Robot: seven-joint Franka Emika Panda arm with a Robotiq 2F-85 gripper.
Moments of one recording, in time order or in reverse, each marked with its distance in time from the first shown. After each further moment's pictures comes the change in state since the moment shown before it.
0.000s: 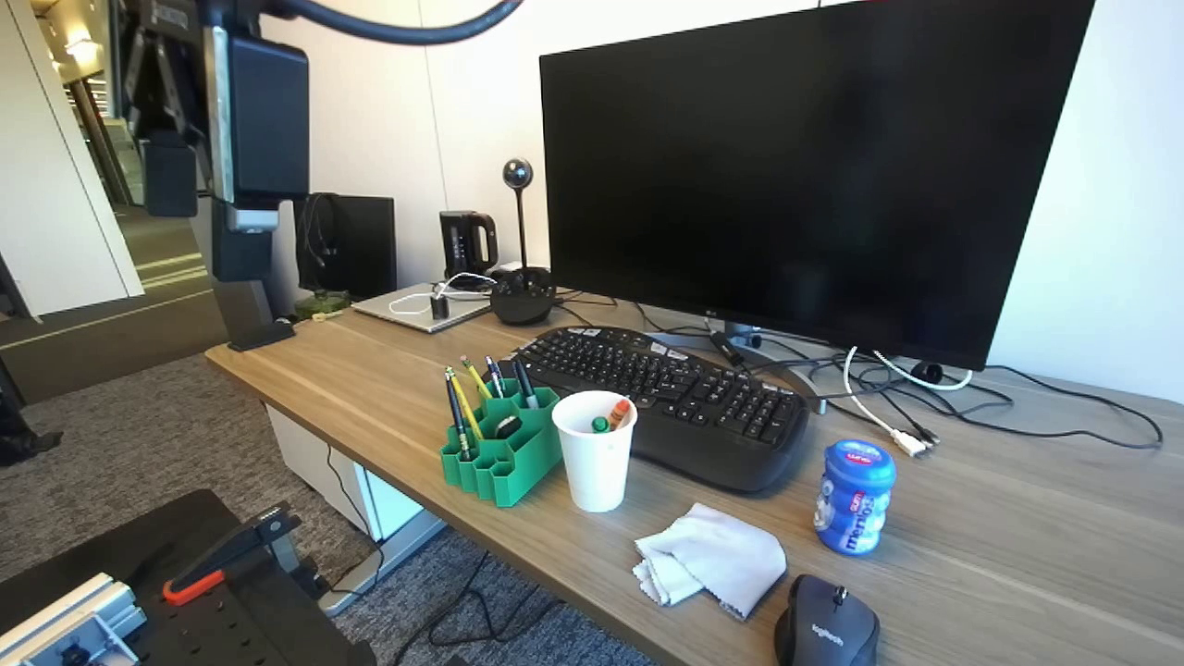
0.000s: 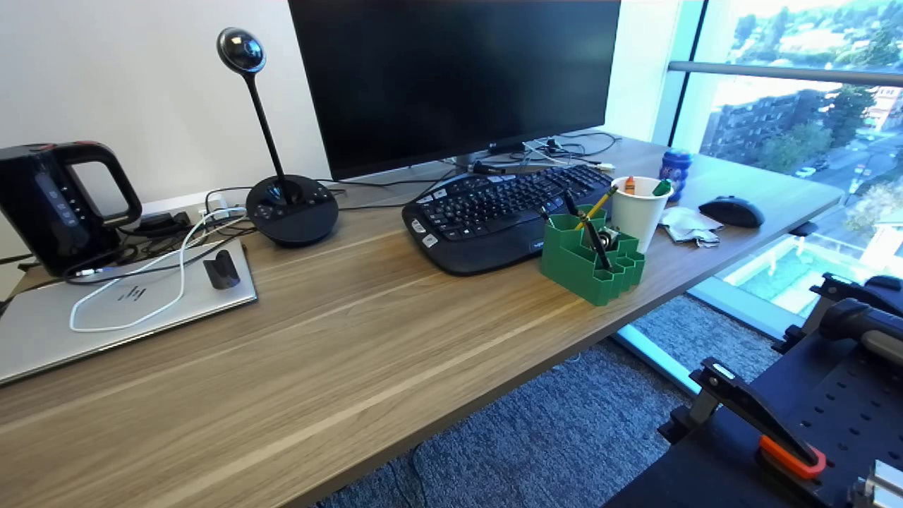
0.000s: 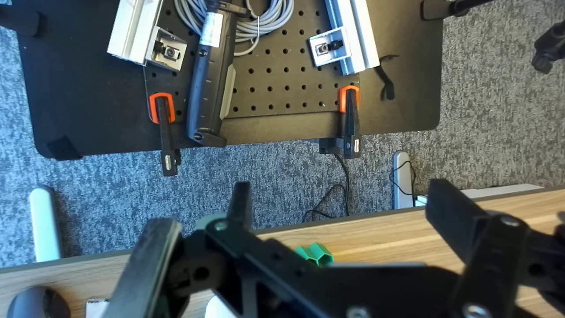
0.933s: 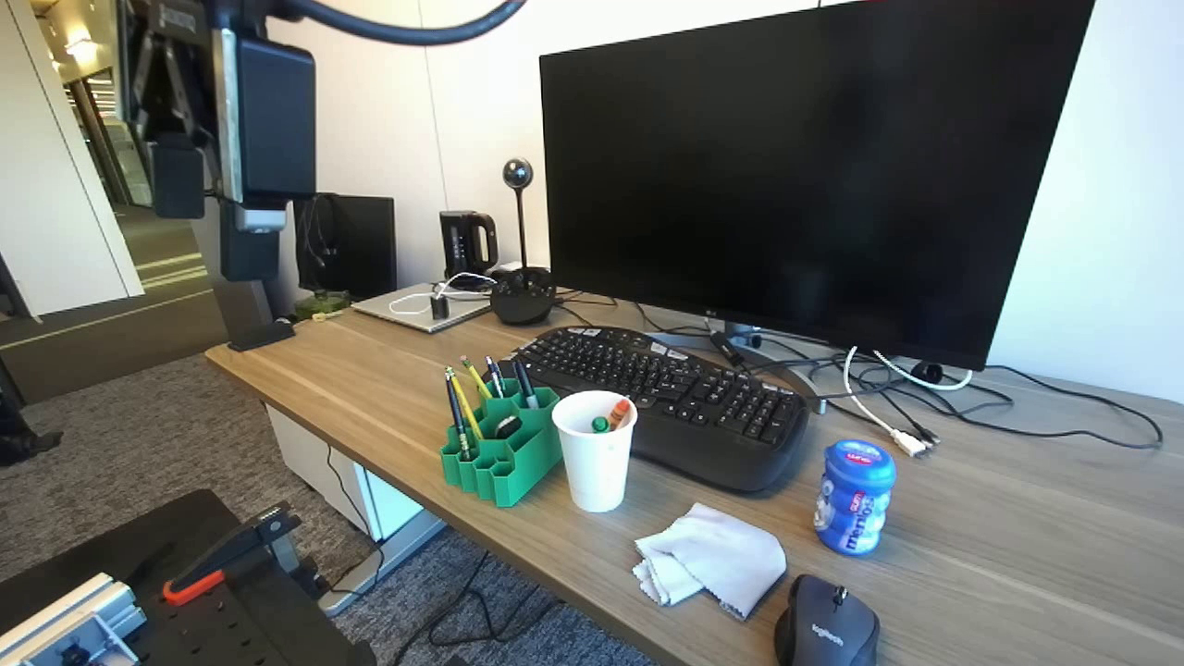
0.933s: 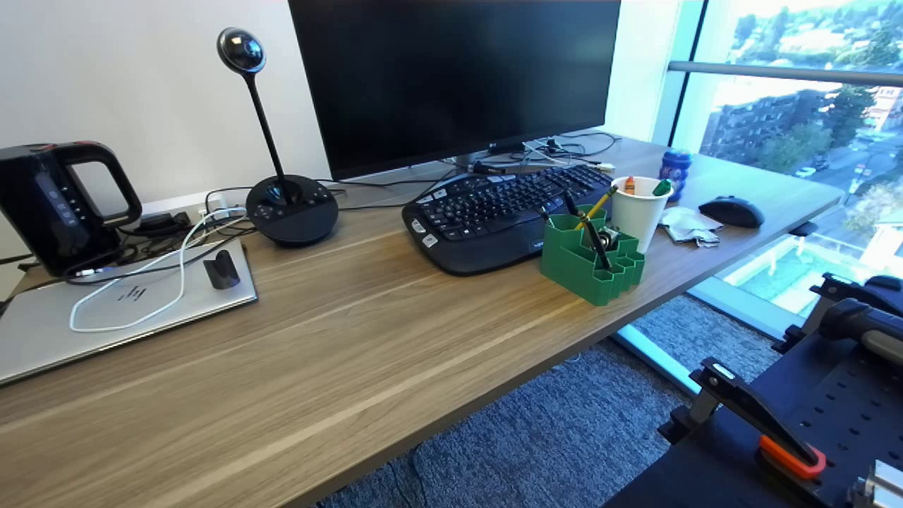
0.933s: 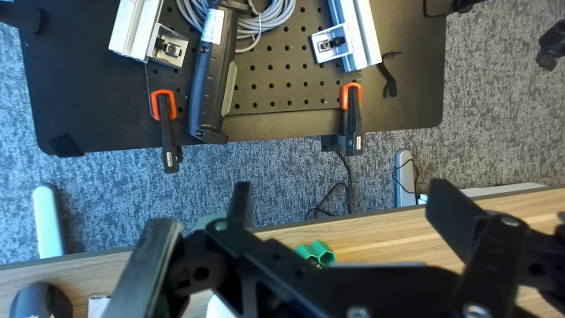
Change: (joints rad) arm -0.005 0.010 0.012 0.004 0.000 0.011 0.005
